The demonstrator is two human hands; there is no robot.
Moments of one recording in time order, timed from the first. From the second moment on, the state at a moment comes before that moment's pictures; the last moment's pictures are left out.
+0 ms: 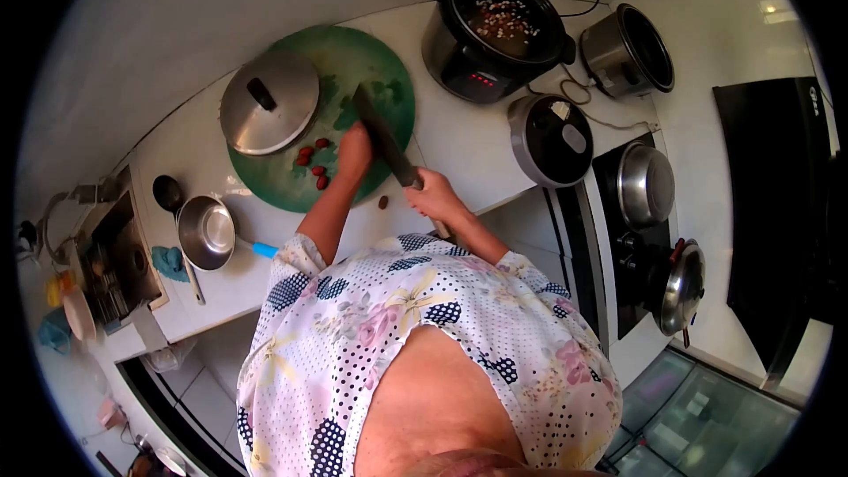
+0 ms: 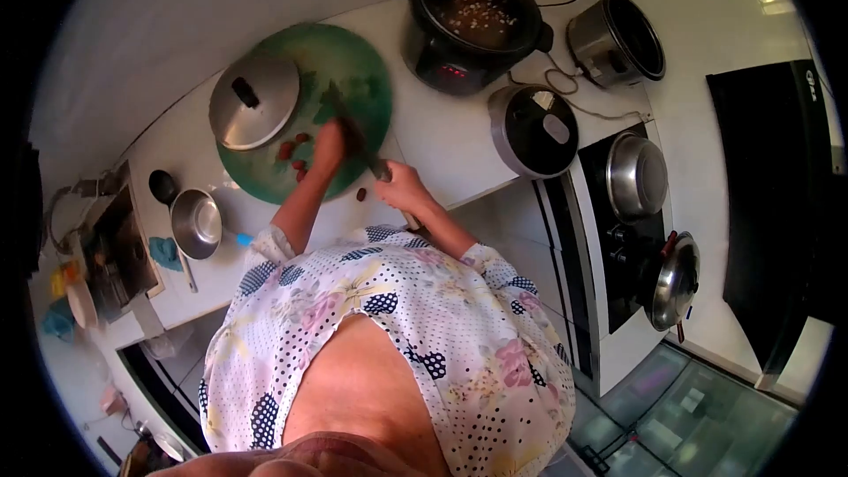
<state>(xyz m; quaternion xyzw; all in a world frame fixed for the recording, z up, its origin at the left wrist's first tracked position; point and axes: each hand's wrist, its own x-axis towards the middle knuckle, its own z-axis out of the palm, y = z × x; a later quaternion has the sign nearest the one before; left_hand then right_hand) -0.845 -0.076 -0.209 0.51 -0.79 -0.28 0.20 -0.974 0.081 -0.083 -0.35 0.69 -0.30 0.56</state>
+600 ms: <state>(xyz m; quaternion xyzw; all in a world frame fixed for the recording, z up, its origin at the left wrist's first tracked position) -0.808 0.050 -0.202 0.33 -0.91 -0.25 0.07 -1.003 0.127 -0.088 -0.29 0.68 -0.40 0.54</state>
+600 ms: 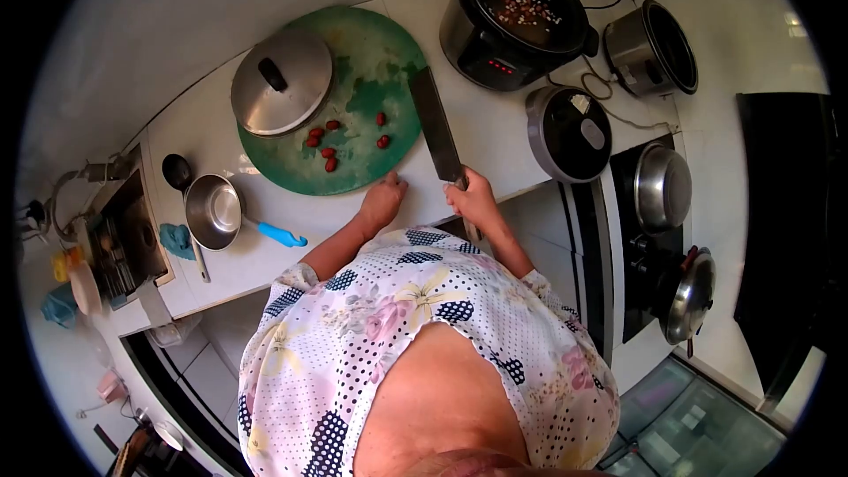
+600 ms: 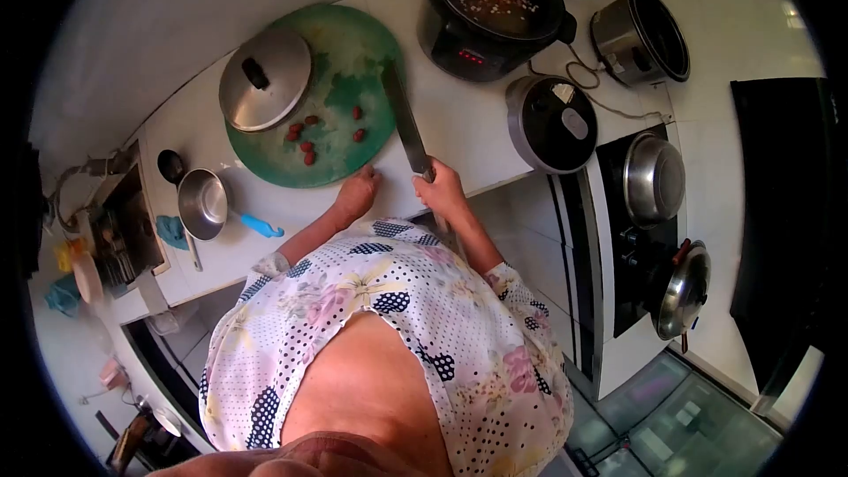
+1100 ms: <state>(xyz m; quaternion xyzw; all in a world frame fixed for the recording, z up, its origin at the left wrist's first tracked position) -0.798 -0.041 -0.194 0.47 -0.76 -0.36 0.28 -0.981 0.124 -0.095 -0.36 0.67 -0.33 0.56</state>
